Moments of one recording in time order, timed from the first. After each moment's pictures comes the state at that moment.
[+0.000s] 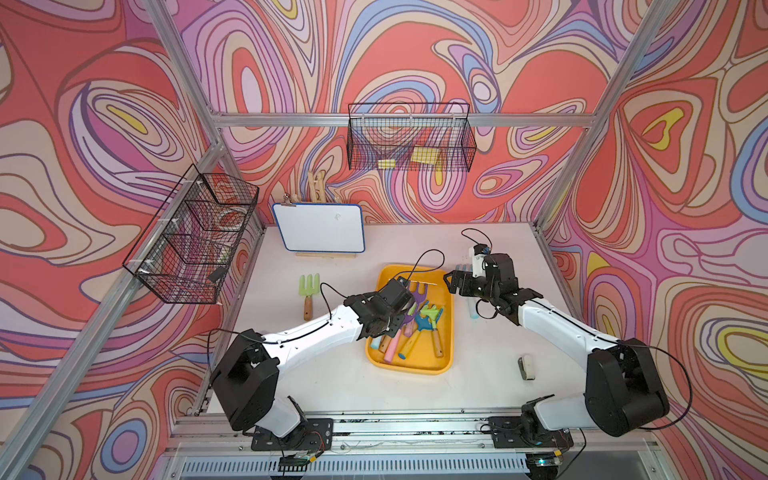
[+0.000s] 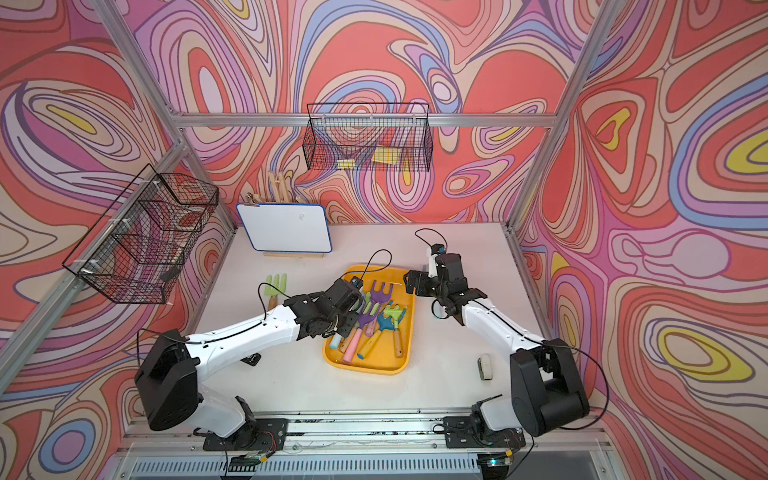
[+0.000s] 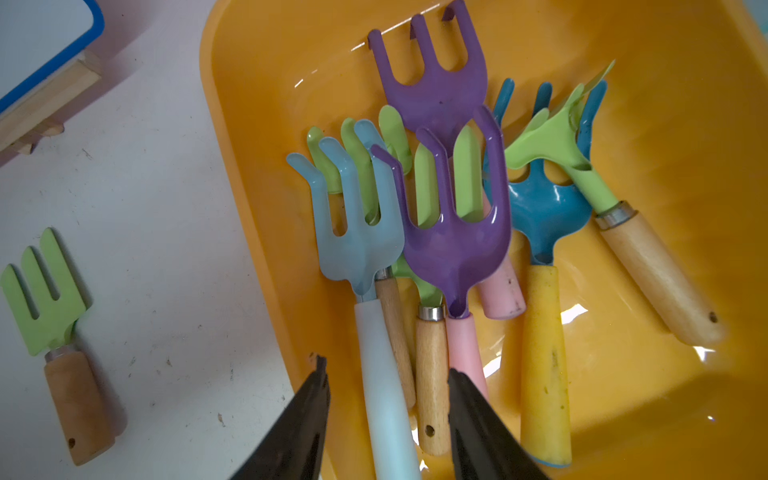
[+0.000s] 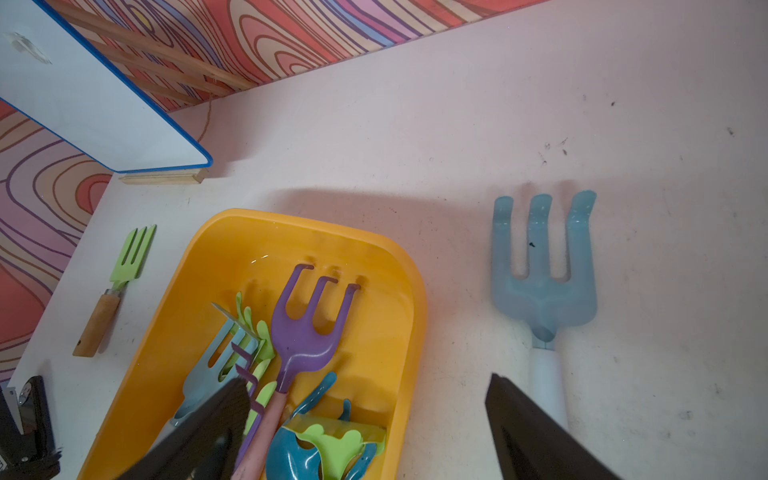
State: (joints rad) left arm -0.84 1.53 1.09 -0.64 -0.31 -0.22; right arm 0.28 1.42 0.86 -0.08 -0.16 0.34
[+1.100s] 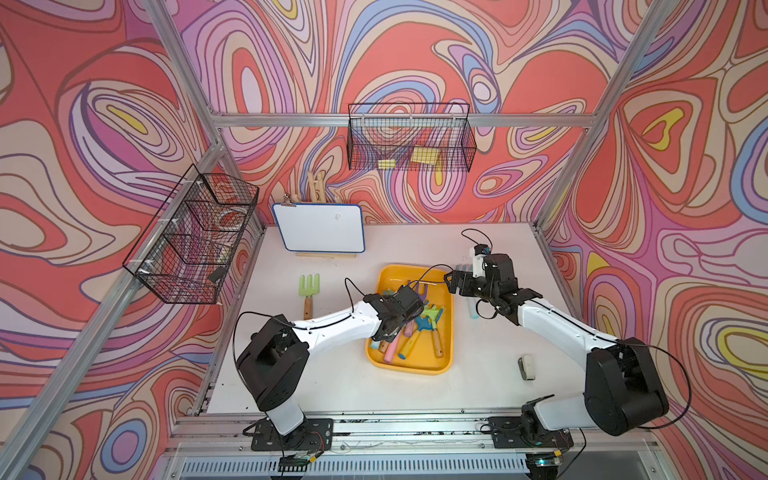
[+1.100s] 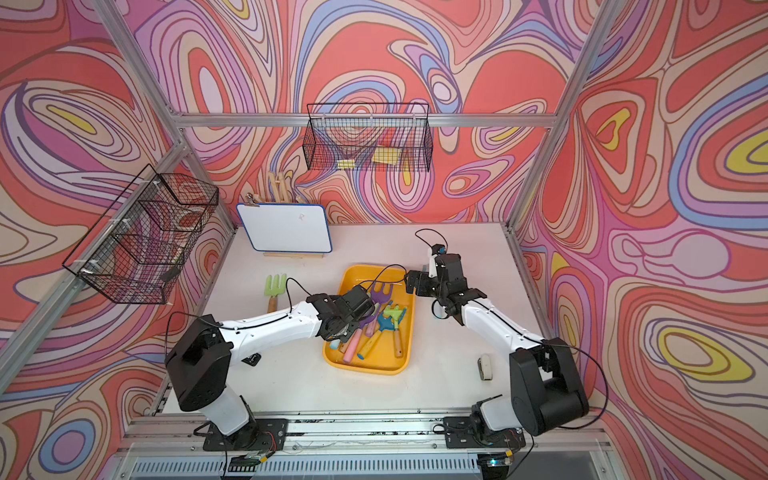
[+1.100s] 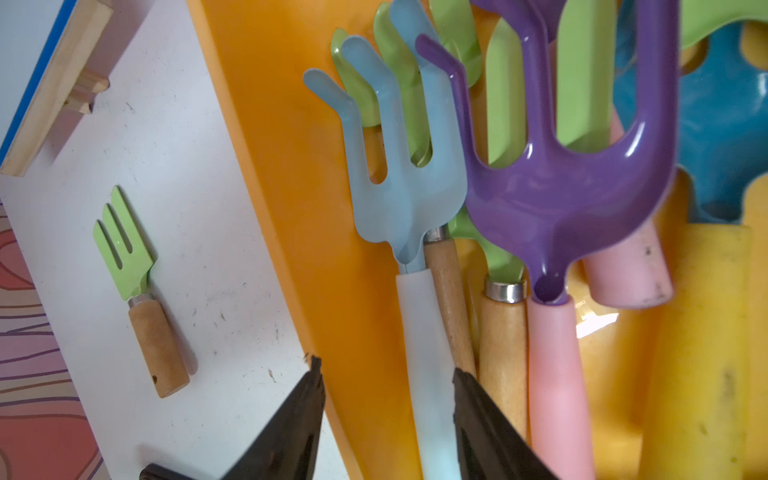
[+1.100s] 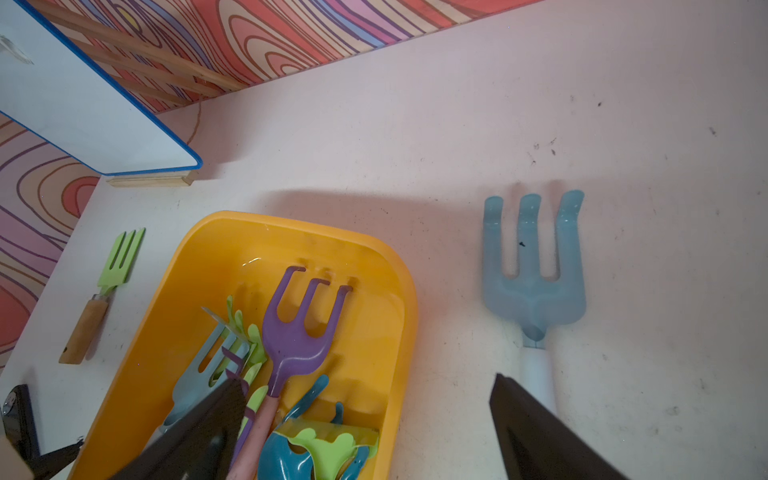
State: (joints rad) left arm -0.87 1.68 1.16 -0.79 -0.46 -0.23; right arm 0.28 1.42 0.86 -0.08 -0.15 0.34
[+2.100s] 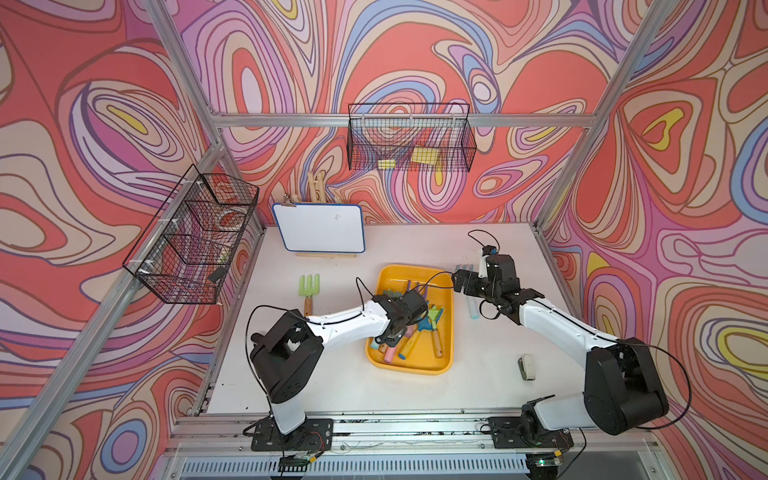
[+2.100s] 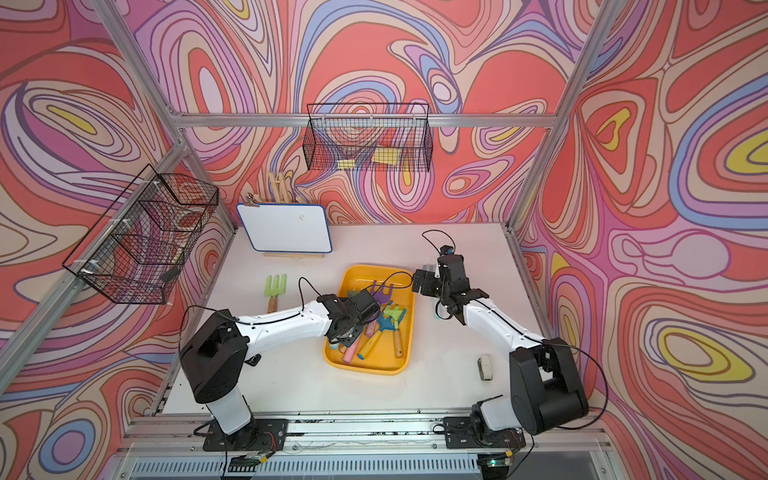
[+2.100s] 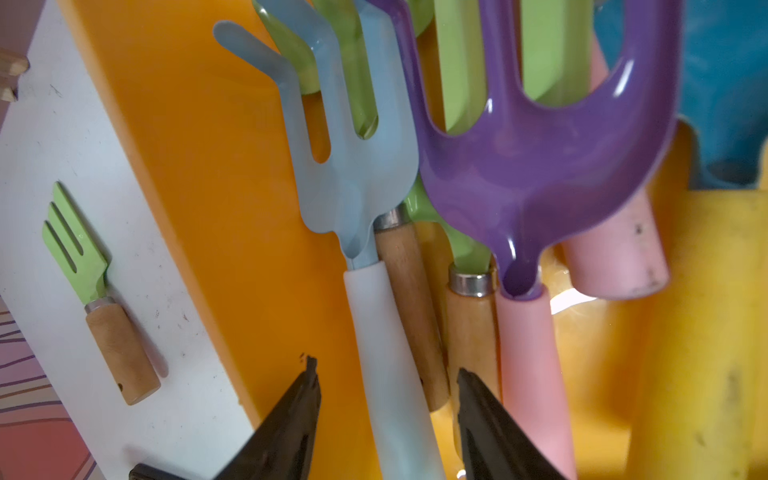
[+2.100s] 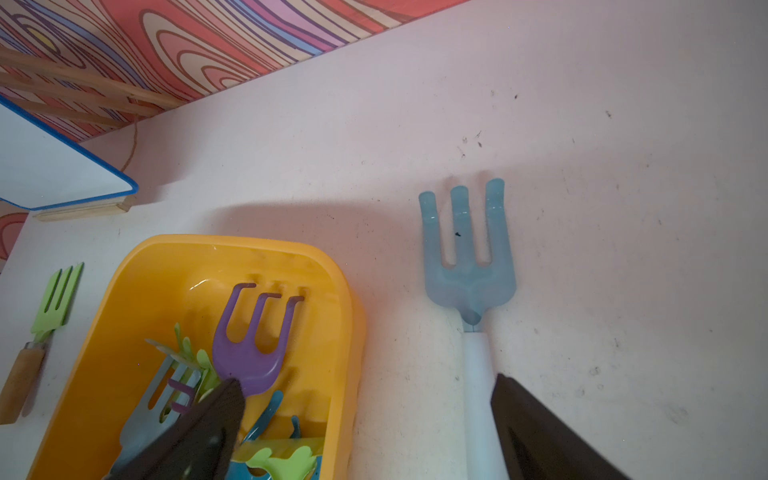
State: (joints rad) left arm -0.89 1.78 1.21 -0.84 -0.41 -0.23; right arm 0.26 1.42 0.86 -0.11 -0.04 0.38
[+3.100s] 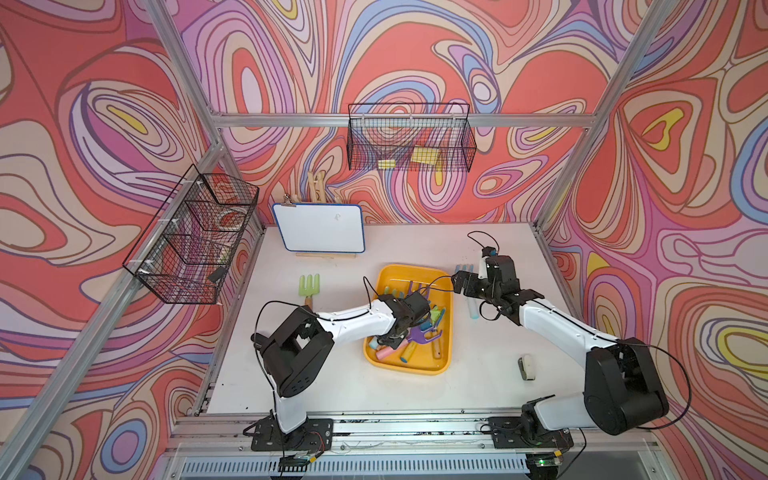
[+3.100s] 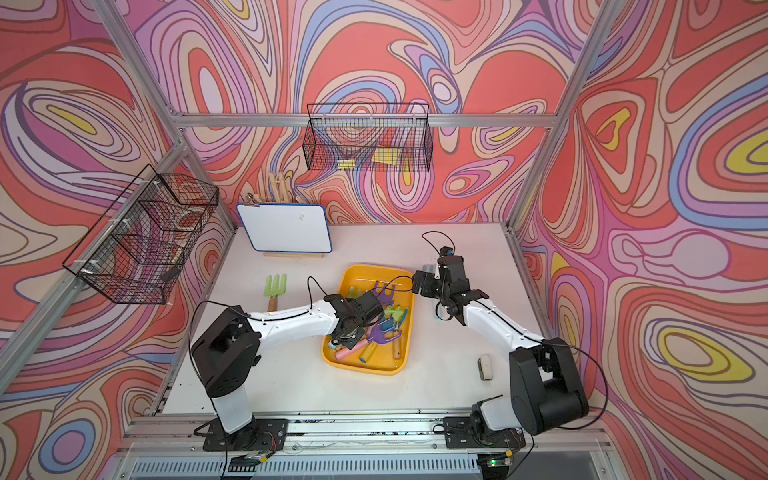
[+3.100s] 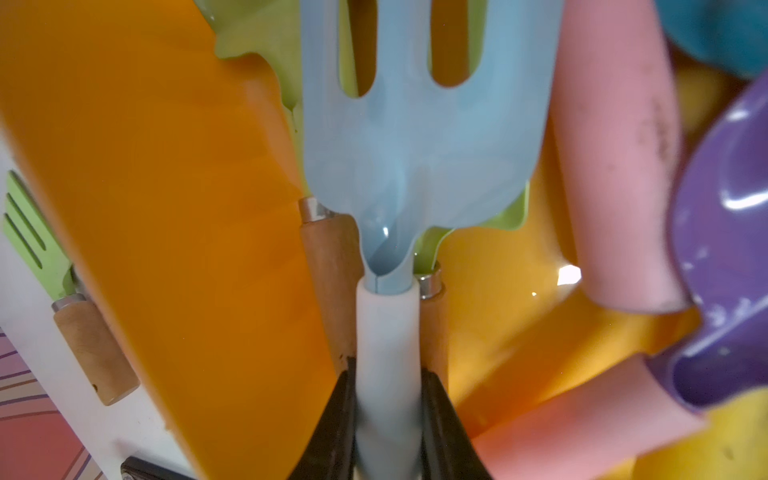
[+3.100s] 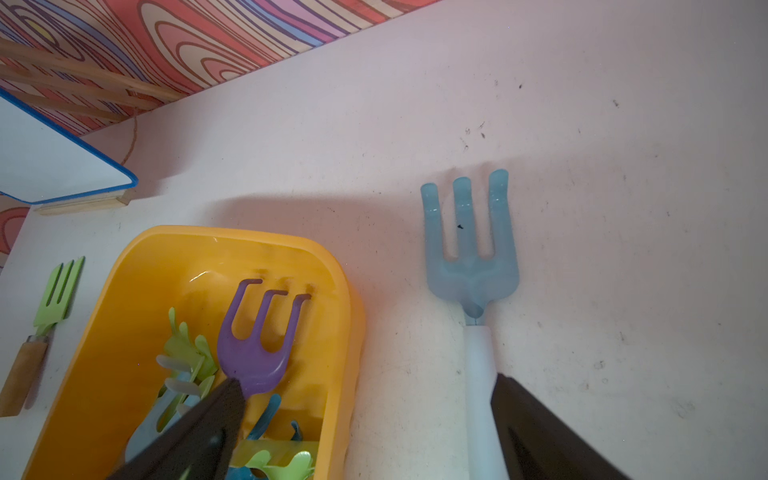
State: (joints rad) left arm -0.89 1.82 1.23 -0.87 -0.39 -0.24; right arm 0.26 1.42 0.85 -0.12 -0.05 0.39
